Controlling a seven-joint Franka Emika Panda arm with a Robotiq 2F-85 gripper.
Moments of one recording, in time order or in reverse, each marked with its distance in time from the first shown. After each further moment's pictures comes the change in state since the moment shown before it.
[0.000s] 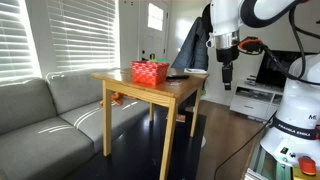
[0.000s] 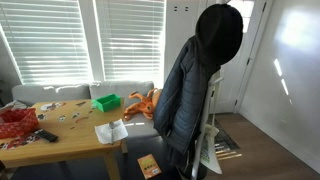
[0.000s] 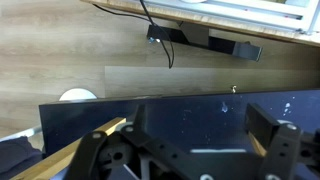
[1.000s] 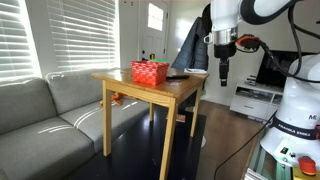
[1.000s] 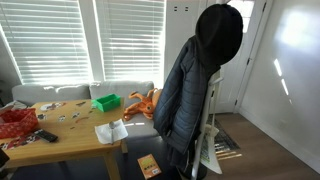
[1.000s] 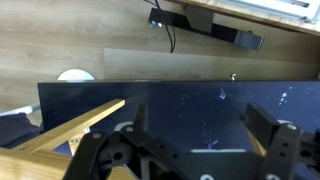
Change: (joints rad) arm 0.010 0.000 -0.025 0.026 -0.032 0.040 -0.053
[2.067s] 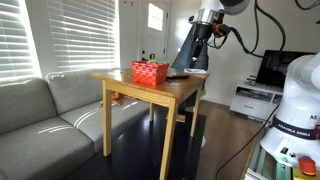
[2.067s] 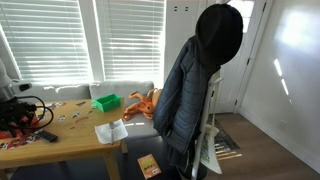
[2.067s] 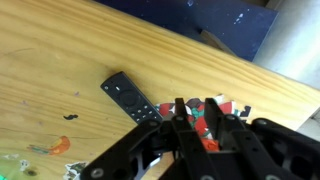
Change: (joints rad) arm 0.065 0.187 -0.303 0.214 0.138 0.317 -0.510
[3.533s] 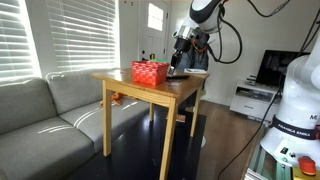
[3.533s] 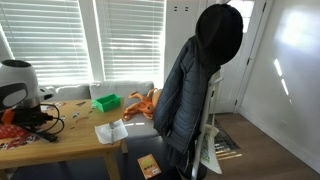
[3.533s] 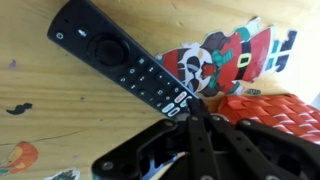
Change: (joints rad) arm 0.002 0.325 -0.017 0.115 0.281 0.244 -0.051
